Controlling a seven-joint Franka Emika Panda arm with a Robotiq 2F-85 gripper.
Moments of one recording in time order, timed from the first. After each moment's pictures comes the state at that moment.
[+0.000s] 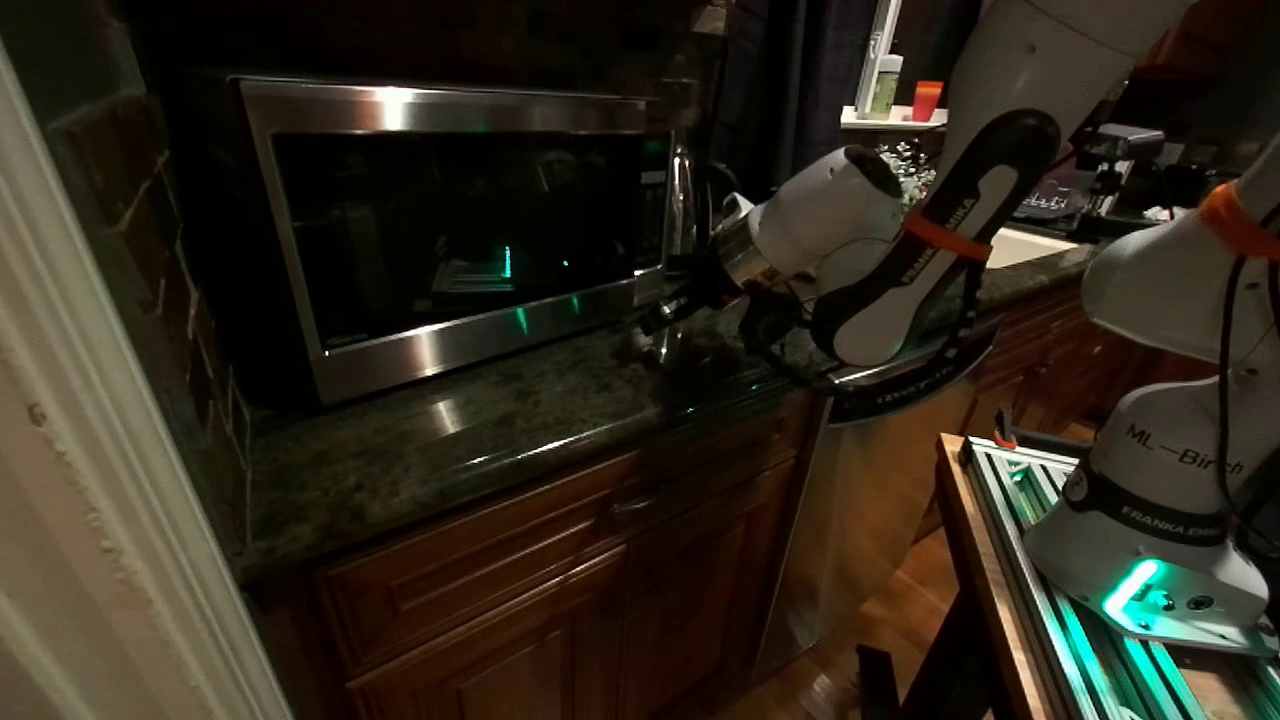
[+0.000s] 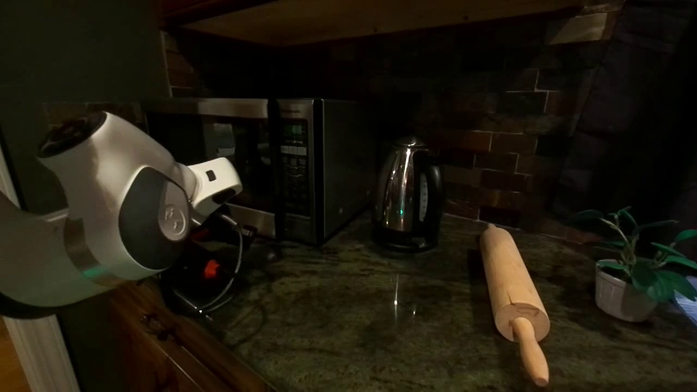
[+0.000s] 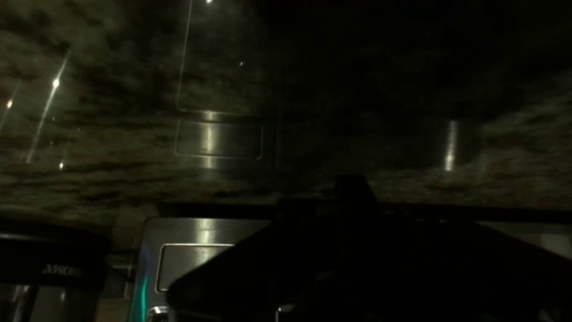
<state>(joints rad) -1.98 -0.32 1.91 -2.65 -0.14 3.53 0.52</state>
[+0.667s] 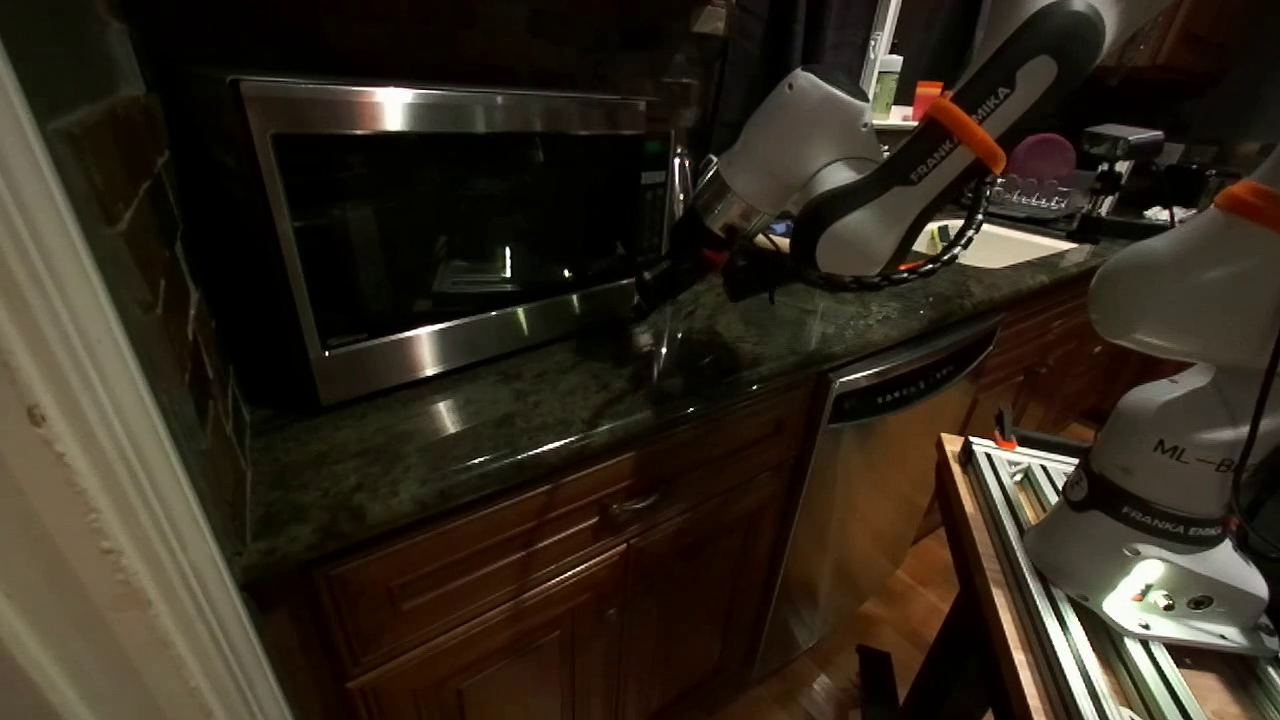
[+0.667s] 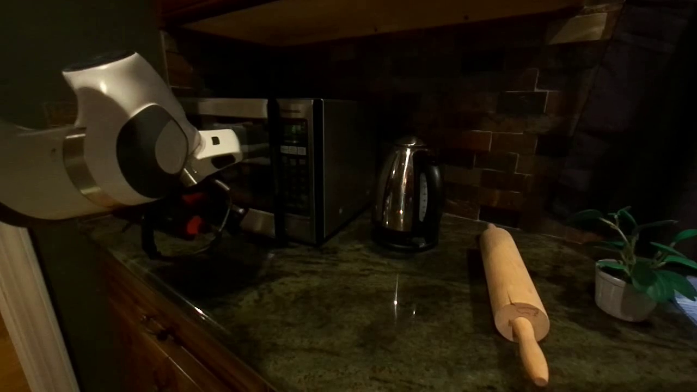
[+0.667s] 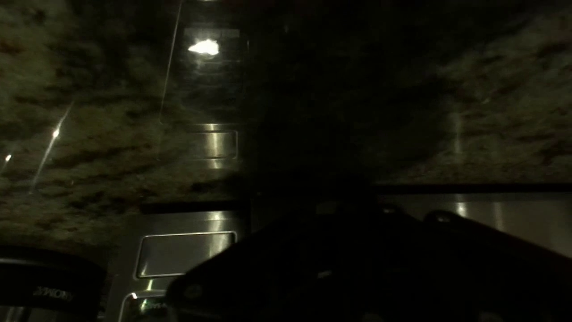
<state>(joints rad) -1.51 -0.14 1.46 -2.54 -0.13 3.12 0.52</state>
